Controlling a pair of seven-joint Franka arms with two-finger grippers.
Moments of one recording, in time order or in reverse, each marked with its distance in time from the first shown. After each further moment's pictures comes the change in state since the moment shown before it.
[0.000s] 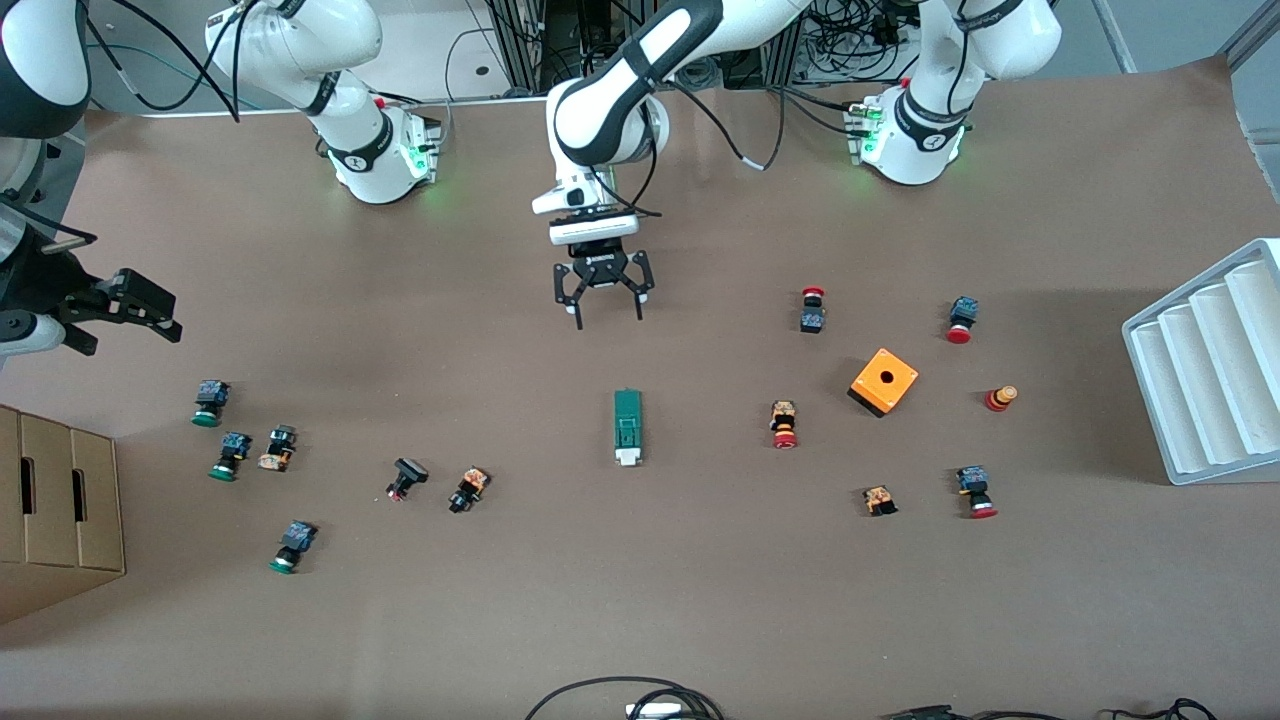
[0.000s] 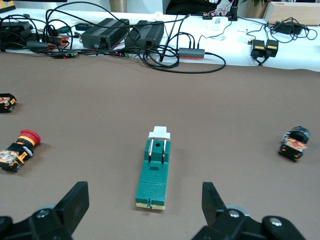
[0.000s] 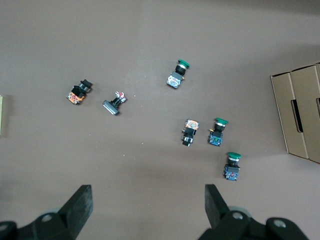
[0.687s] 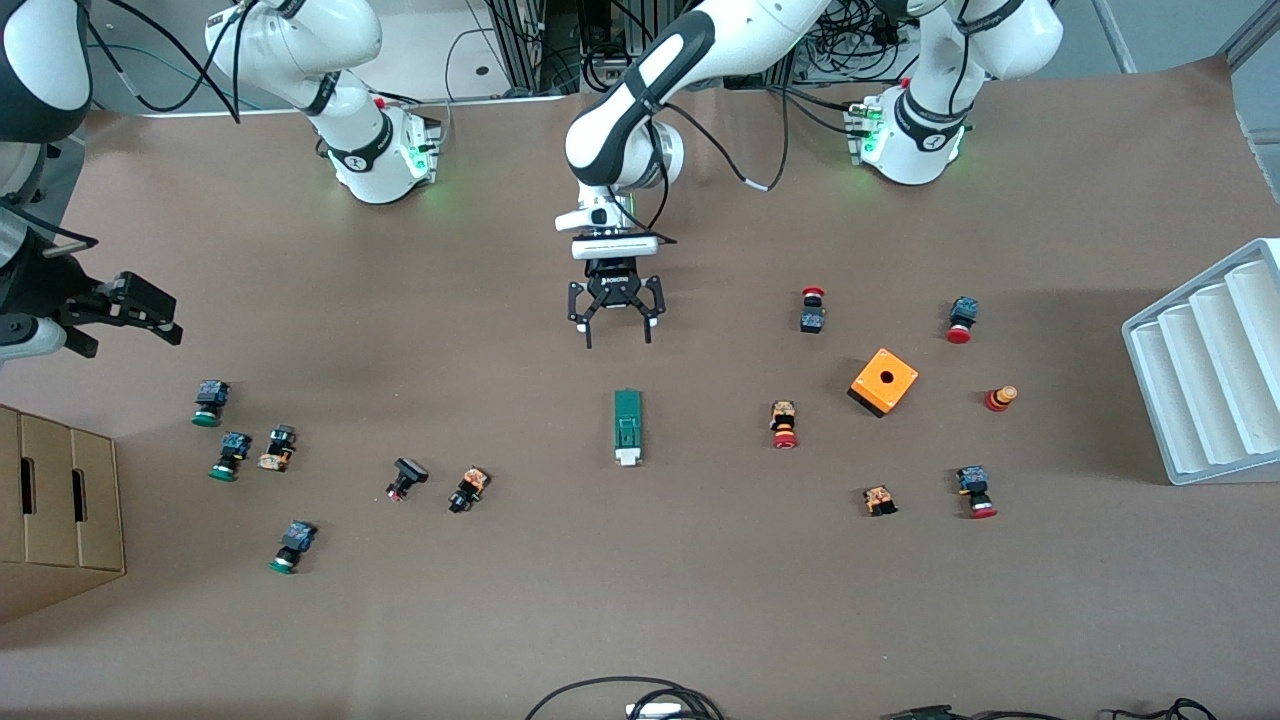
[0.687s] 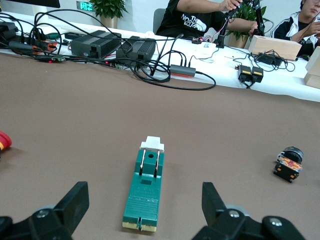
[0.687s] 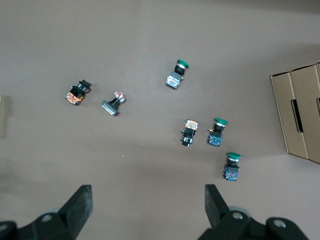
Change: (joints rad) left arm 0.028 0.054 0.000 -0.042 0.249 0.019 -0.289; right arm -0.001 0.008 -0.002 0.000 0.000 0.005 0.000
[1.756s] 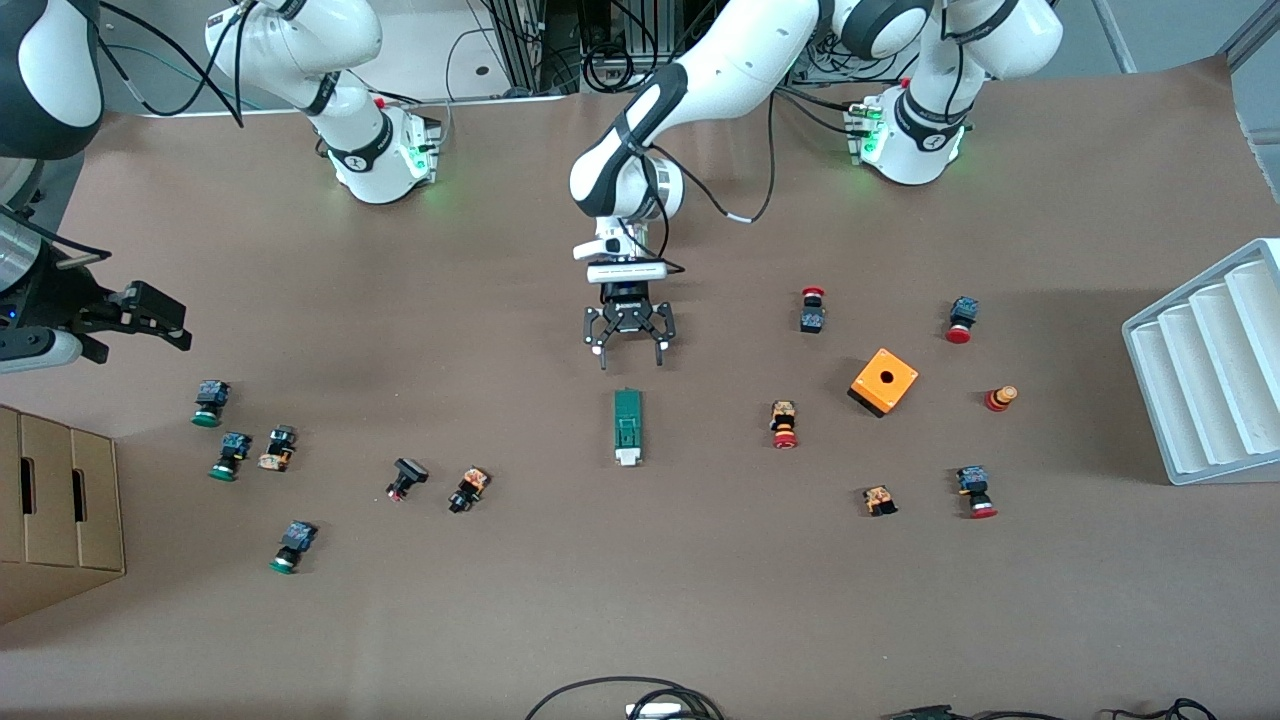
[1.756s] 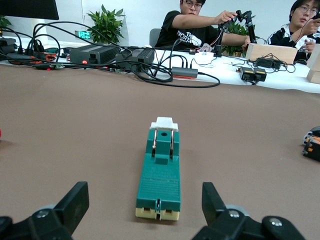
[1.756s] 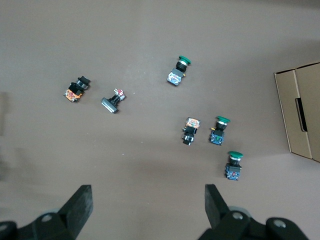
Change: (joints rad) left arm -0.003 0.183 -0.001 0.058 0.158 -0.109 -0.117; right arm 0.001 0.020 0.005 0.000 0.000 -0.001 -0.001
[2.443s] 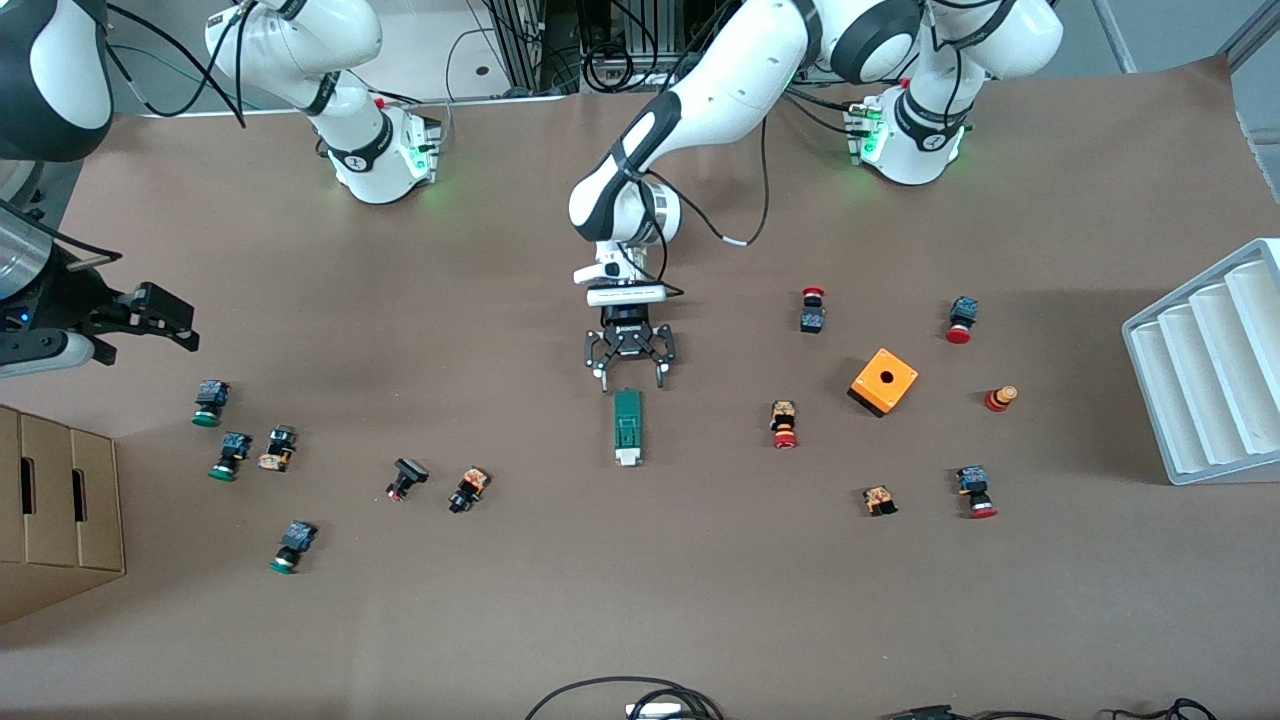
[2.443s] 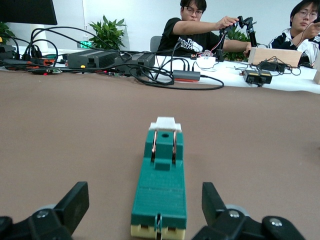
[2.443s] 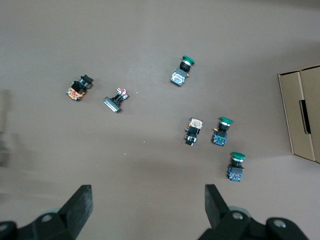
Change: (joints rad) left arm 0.002 0.091 0.038 0.084 0.034 -0.004 -0.001; right arm 0.002 0.004 0.016 0.000 0.000 0.000 0.001
